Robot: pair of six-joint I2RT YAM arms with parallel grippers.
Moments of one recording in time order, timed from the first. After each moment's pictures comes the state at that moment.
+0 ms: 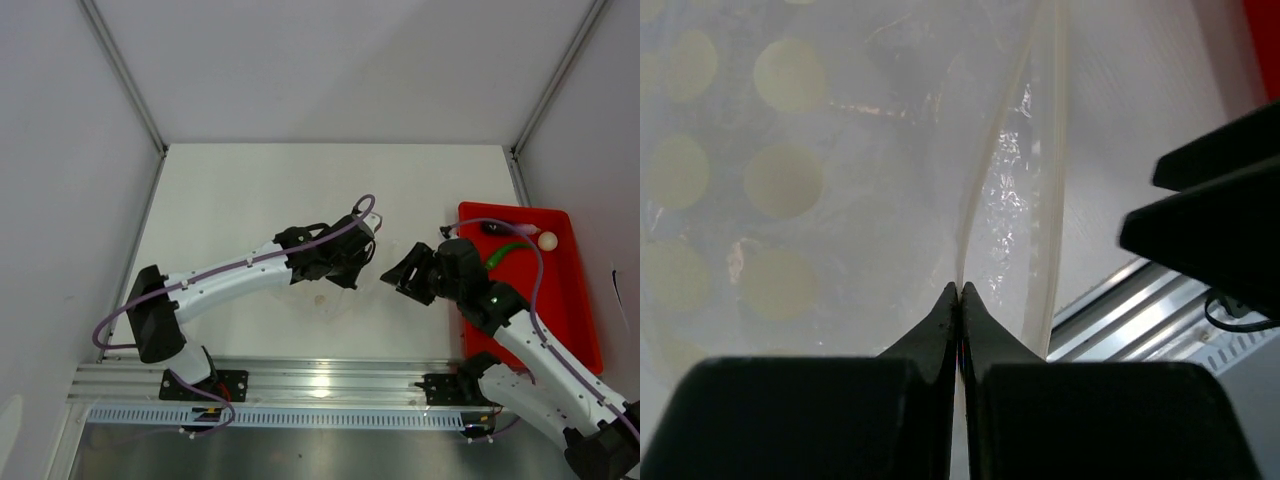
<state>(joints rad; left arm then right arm) -1.06 1.60 1.42 -0.76 -0.17 -0.47 0.53 0.78 0.70 -0.55 -0.15 1.00</state>
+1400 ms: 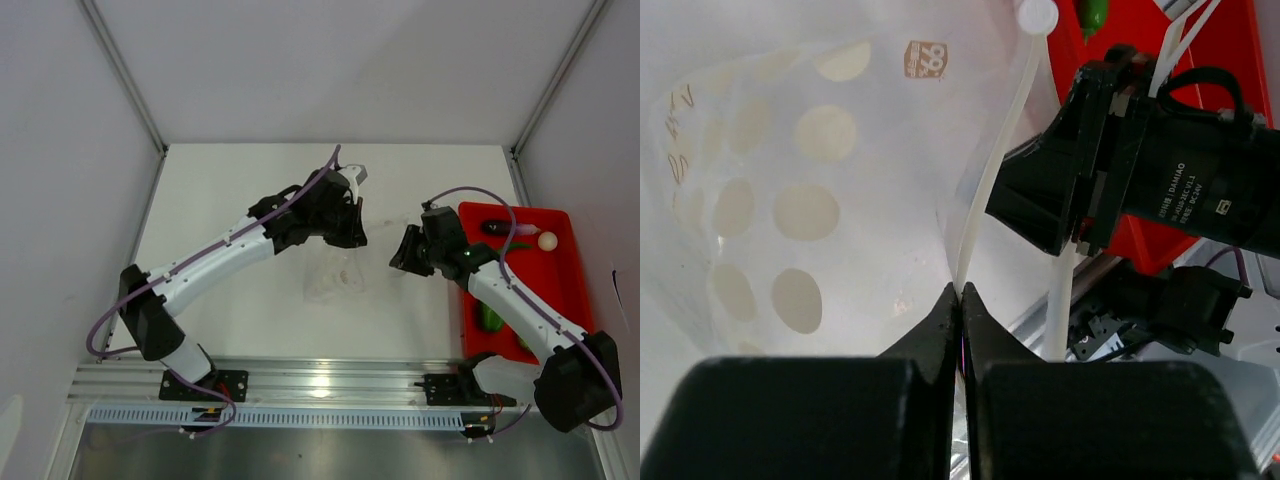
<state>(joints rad) -0.87 1.58 1.55 -0.65 0.09 -0.55 0.44 1.15 0.85 -0.51 -0.08 0.66</state>
